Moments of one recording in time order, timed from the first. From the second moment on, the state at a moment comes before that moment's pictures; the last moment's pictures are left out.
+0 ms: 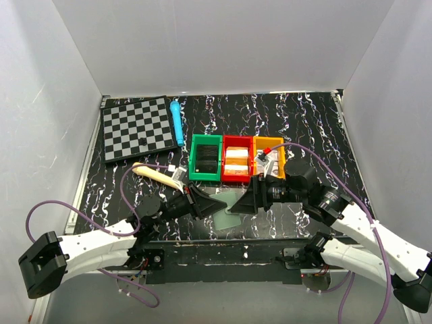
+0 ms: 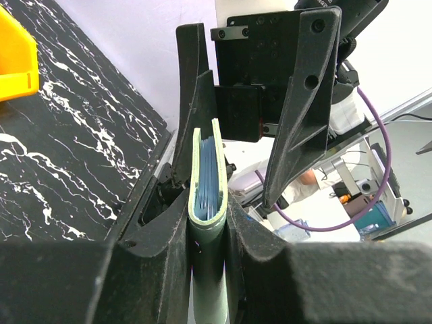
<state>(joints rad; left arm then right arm) -0.98 0.86 0.22 0.84 0.25 -0.95 0.85 0.79 0.75 -0.38 -0.54 0.75</state>
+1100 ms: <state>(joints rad) -0.98 0.79 0.23 0.84 0.23 -0.99 0.85 0.79 0.66 -0.12 -0.67 0.84</state>
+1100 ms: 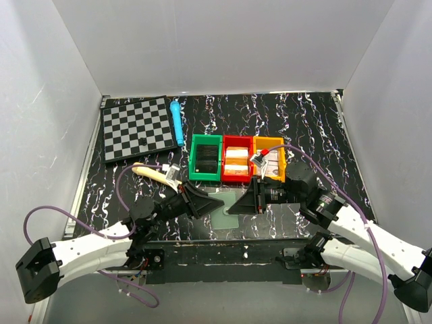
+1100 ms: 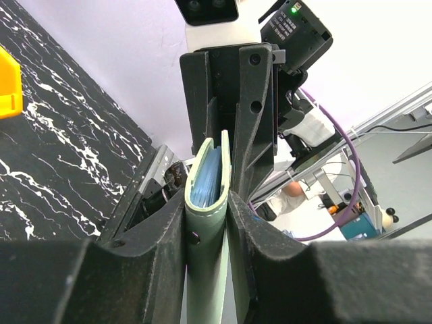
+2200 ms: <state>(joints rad) -1.06 1.12 0.85 -0.22 -0.15 -0.97 1.16 1.00 1.18 -0.92 0.28 0.66</state>
